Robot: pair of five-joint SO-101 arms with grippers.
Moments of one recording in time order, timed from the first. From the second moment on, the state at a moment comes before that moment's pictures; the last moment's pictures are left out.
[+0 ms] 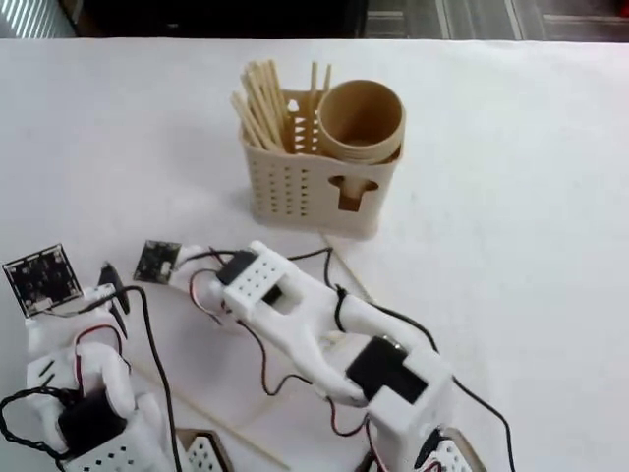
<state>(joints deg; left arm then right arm) -34.7 -103.7 84.3 61.8 -4.7 -54.2 19.4 14.1 56.3 29.6</state>
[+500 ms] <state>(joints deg) -34.7 -103.7 84.3 61.8 -4.7 -52.8 16.7 11.0 65.2 29.6</state>
